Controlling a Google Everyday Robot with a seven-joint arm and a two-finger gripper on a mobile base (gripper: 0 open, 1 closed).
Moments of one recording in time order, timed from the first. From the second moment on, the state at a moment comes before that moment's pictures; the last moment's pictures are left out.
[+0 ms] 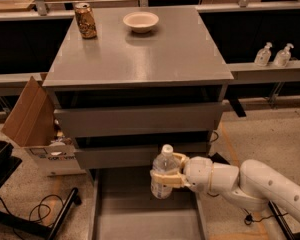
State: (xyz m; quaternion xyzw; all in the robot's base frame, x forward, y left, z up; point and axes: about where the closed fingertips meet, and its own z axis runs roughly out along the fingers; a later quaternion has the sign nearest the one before) arm 0.470 -0.030 0.660 -0.39 0.64 0.43 0.50
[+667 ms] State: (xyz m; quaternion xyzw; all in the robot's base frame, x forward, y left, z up) arm 0.529 -0.049 0.782 -0.34 0.67 0.37 0.54
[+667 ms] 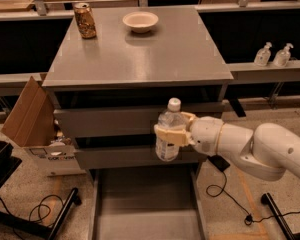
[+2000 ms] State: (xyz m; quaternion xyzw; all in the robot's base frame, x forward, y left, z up) arm 0.676 -0.078 0.969 -0.26 0.71 0.24 0.61
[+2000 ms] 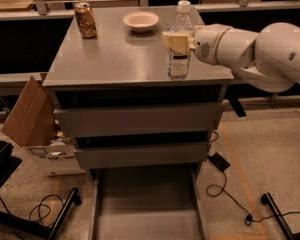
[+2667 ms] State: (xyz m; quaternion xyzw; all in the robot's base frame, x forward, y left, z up) arm 0.750 -0.085 0.953 -0.21 0.71 0.24 0.62
